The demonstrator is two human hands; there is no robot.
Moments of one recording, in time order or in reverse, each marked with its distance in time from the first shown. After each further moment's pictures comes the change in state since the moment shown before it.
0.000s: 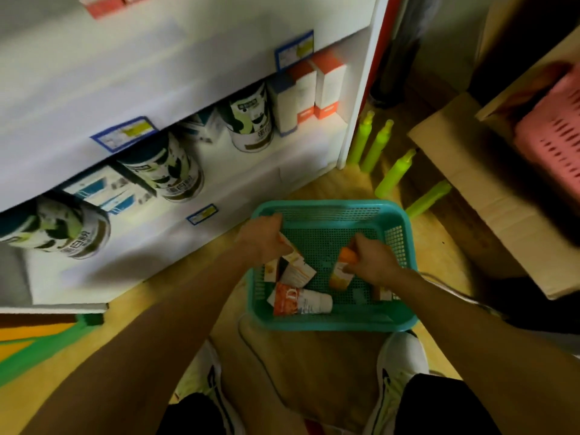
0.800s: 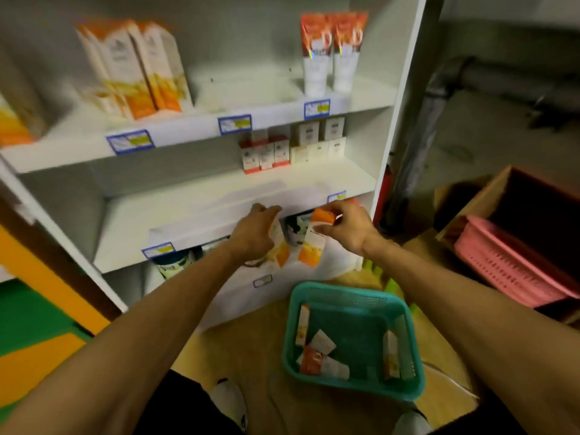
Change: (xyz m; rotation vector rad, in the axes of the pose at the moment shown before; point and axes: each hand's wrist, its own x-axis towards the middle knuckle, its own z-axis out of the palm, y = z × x) left_hand -0.219 0.004 -0.204 -0.096 0.552 -0.004; right_hand -0.168 -0.228 -0.208 0.220 0.512 -0.491
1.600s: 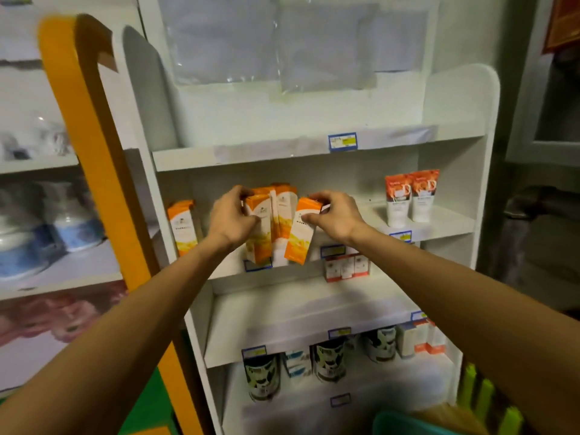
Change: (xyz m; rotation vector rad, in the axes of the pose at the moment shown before) left_hand -0.066 -0.050 -0.320 -0.205 0.790 -0.088; right_hand 0.086 -0.302 -0.075 0.269 0.166 -0.380
